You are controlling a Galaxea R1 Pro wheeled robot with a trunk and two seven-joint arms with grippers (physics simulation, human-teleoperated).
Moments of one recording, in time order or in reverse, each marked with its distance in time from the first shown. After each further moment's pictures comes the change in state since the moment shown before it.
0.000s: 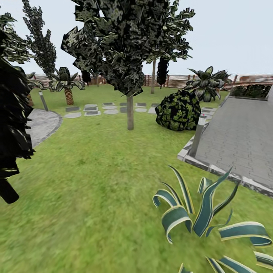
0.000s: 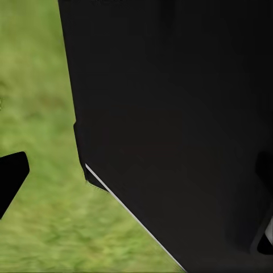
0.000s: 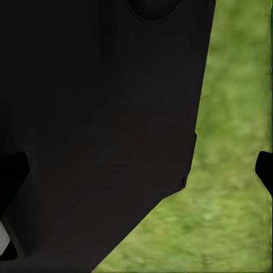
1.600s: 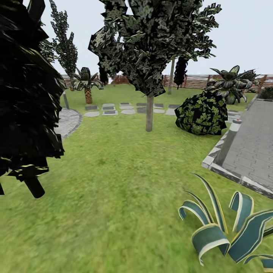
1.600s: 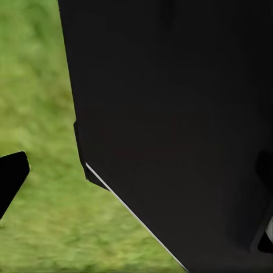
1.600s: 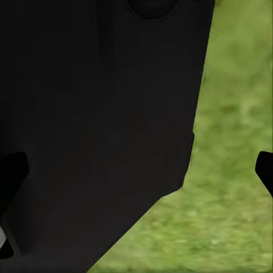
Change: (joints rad) left arm 0.000 0.000 -0.002 0.000 -0.001 0.004 0.000; right arm 0.000 0.000 0.004 0.000 0.010 0.001 -0.004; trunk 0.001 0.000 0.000
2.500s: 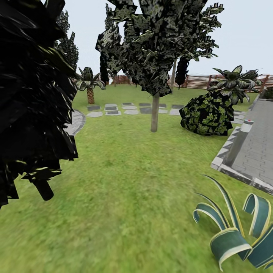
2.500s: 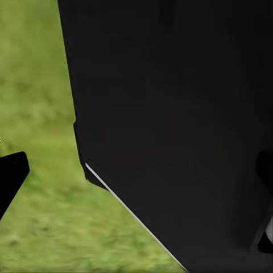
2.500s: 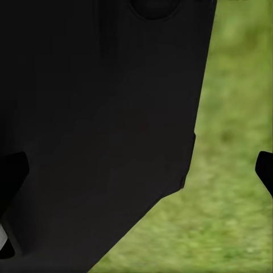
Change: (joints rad) left arm 0.000 0.000 0.001 0.000 0.000 -0.001 0.000; right arm 0.000 0.000 0.000 0.000 0.000 -0.001 0.004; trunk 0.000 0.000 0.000
